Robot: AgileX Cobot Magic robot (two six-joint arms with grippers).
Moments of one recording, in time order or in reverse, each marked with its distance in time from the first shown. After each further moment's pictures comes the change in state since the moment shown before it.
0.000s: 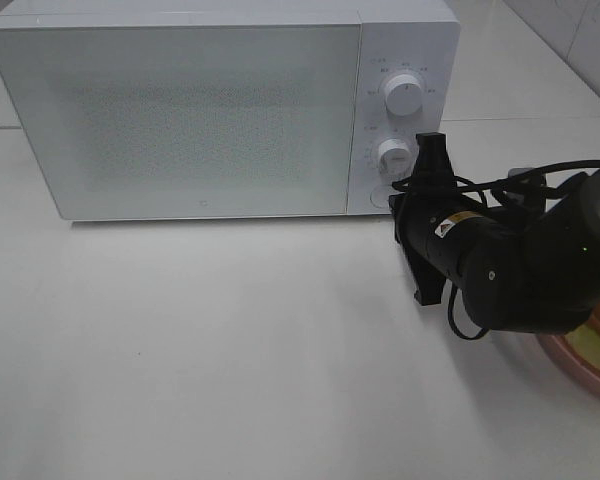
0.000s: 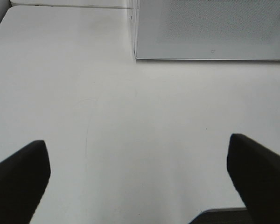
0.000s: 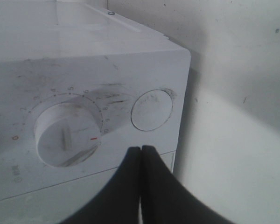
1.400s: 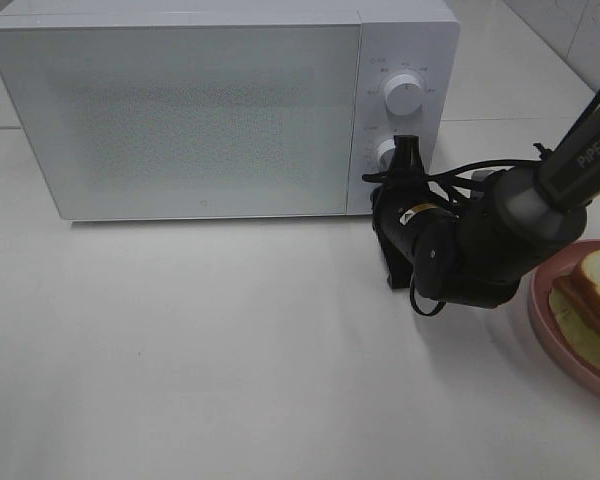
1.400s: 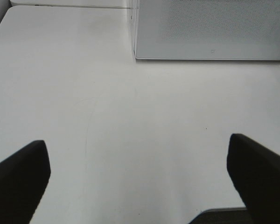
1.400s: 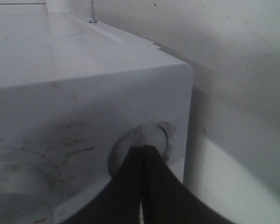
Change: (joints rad) left arm 0.000 0.000 0.000 0.000 0.000 0.000; right arm -0.046 0.201 -0.216 0.022 0.004 0.021
